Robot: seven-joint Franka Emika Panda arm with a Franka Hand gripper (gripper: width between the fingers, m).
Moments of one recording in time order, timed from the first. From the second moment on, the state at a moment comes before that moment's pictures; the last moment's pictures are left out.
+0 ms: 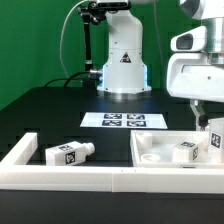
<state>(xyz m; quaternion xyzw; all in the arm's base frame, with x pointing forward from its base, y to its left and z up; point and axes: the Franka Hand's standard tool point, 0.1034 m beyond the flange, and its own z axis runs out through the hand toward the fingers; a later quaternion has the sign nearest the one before) 0.624 0.117 0.078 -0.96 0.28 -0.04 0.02</state>
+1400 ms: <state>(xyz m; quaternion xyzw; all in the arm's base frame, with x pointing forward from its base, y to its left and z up) 0.625 0.110 0.079 -1.00 -0.01 -0.04 -0.01</state>
